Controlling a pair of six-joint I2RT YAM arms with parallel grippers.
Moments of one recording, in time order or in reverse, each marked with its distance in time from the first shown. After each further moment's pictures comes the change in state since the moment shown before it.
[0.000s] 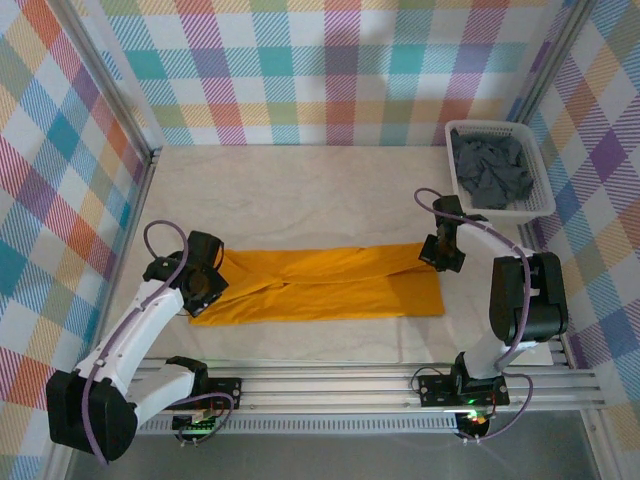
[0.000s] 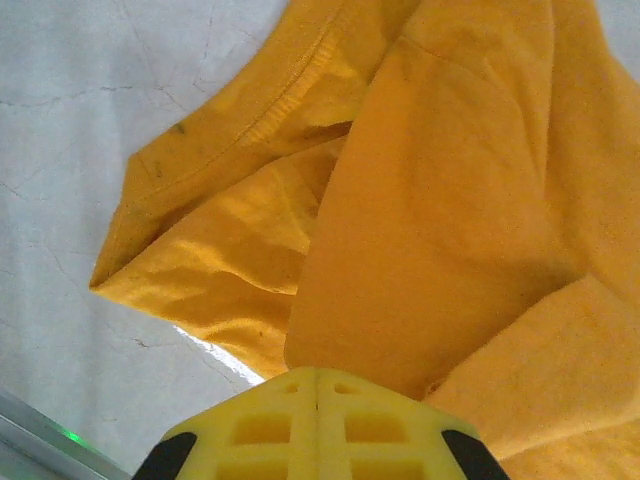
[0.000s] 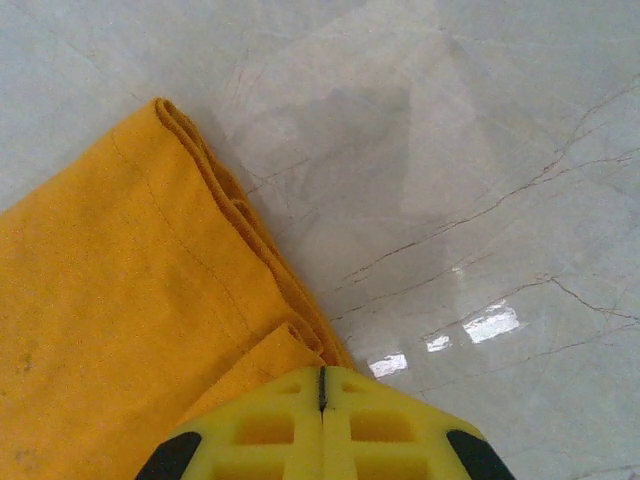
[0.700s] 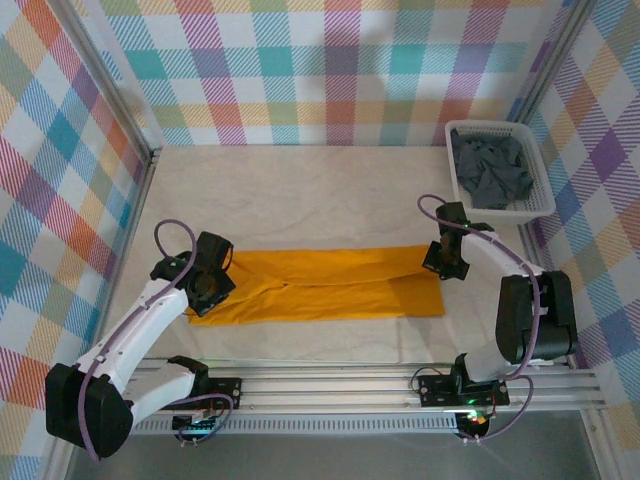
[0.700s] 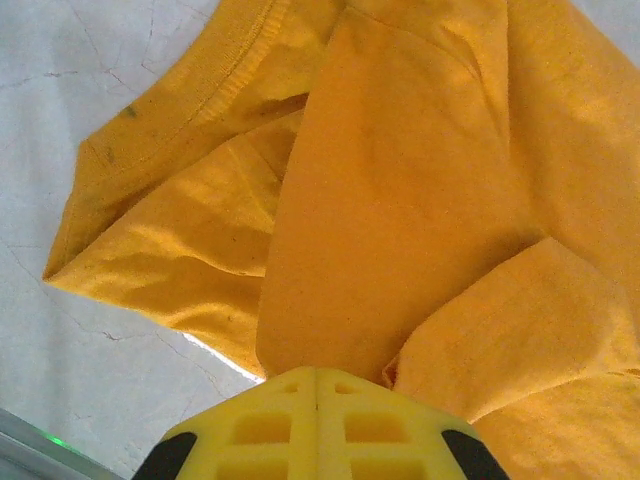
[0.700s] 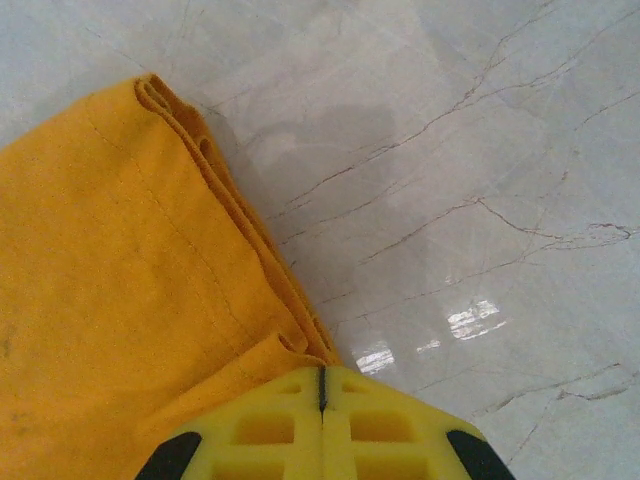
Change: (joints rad) left arm -0.074 0.018 0.000 0.018 0.000 -0.014; right arm 0.000 -0.114 -0.077 -0.035 0.026 0.002
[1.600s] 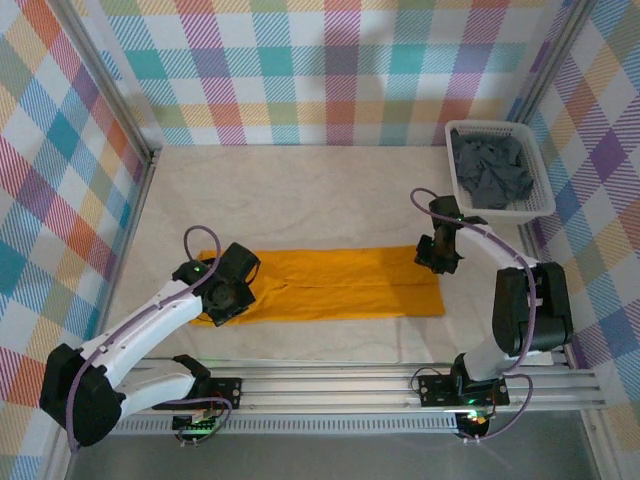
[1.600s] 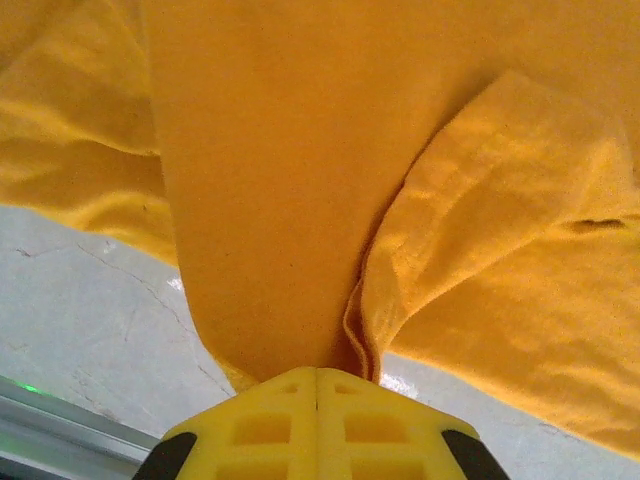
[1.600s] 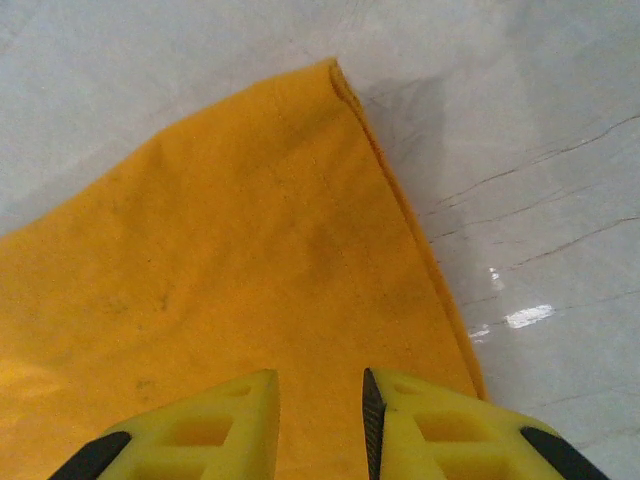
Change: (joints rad) left arm -0.248 0.047 -0.008 -0.022 0.035 -0.107; right arm 0.037 0.057 0.063 0.013 -0.124 0.008
